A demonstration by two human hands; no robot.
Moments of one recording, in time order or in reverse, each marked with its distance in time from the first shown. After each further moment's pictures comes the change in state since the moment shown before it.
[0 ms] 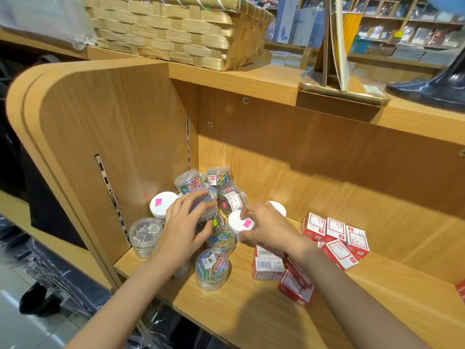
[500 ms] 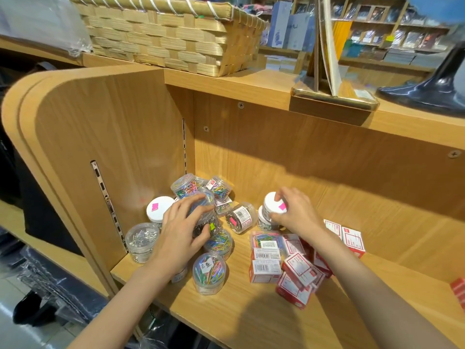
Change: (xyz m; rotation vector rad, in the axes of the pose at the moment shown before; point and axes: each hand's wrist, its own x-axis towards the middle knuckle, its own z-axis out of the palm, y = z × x) left_hand 0.000 0.000 0.000 0.004 -0.006 0.003; right_hand -0.007 0.042 -0.034 0.020 0.231 0.198
